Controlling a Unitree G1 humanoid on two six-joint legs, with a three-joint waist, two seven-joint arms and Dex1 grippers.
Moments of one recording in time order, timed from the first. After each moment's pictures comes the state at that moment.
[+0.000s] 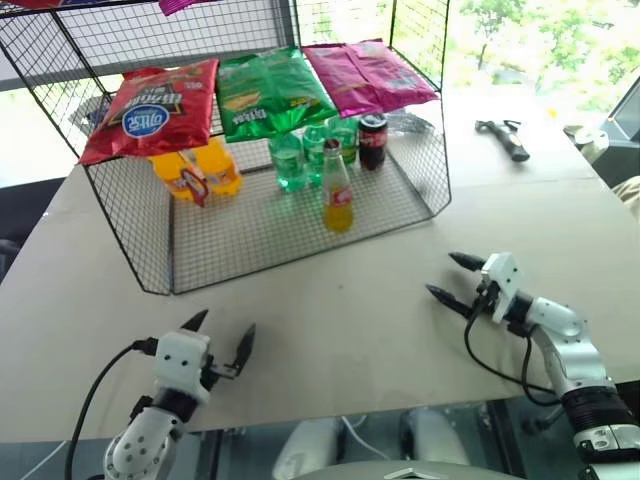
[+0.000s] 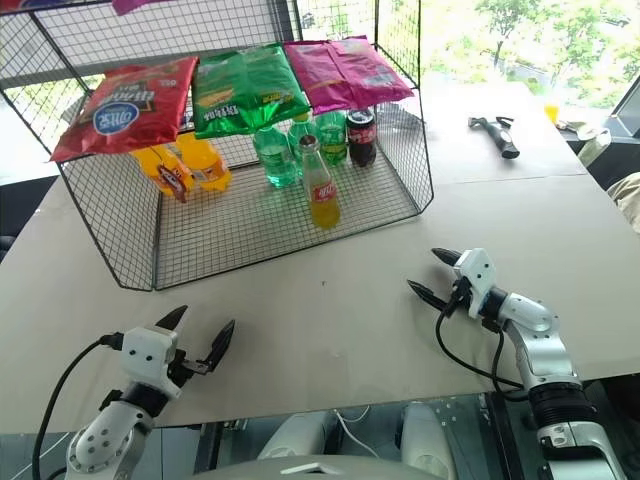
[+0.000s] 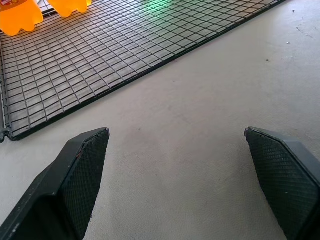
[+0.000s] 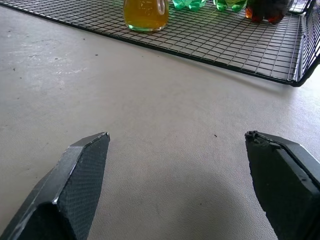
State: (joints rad) left arm 0.52 0.36 0.20 -0.30 -0.18 -0.11 -0.39; right arm -0.17 -0.47 0.01 0.28 0.27 -0.18 0.91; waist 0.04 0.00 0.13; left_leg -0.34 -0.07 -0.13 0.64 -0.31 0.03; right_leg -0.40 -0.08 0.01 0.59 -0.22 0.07
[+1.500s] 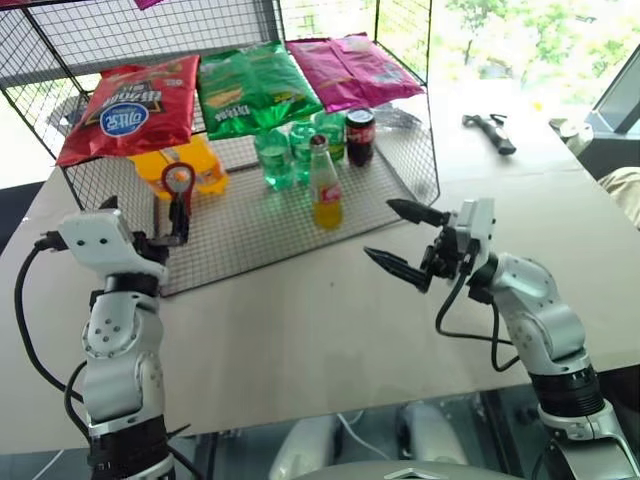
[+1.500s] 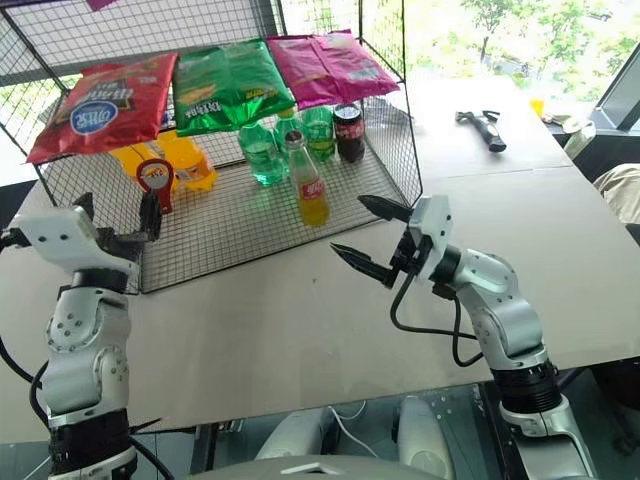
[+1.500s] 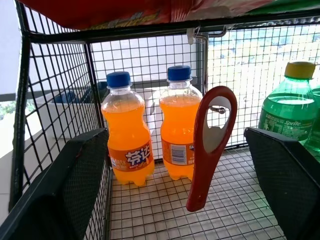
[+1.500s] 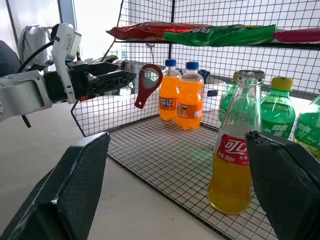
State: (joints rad) left arm -0.10 0.37 0.43 -0.28 -0.30 0.16 -0.11; right arm -0.31 -0.34 0.10 -0.27 0.48 0.21 0.84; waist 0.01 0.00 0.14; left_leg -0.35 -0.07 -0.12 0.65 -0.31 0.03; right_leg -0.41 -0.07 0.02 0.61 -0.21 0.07
